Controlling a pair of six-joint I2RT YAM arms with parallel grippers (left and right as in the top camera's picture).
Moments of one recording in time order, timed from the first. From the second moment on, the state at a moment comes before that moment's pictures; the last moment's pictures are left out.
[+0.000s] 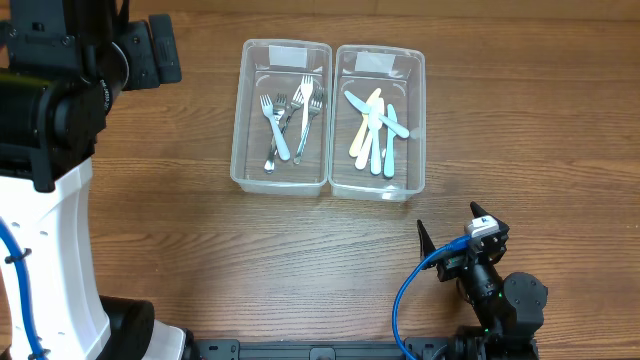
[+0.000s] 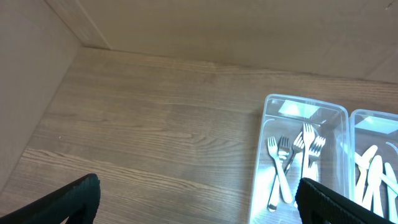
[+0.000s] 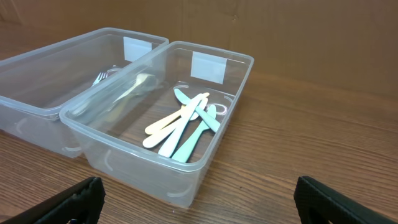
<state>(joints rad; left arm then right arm) -0.14 1.66 2.45 -1.53 -0.28 -0.21 -0.03 0.01 0.16 -0.38 -0.33 -0.17</state>
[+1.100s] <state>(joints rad) -0.12 1.39 1.99 -0.98 -0.35 -0.15 -0.03 0.01 0.16 -0.38 -0.33 -0.17</state>
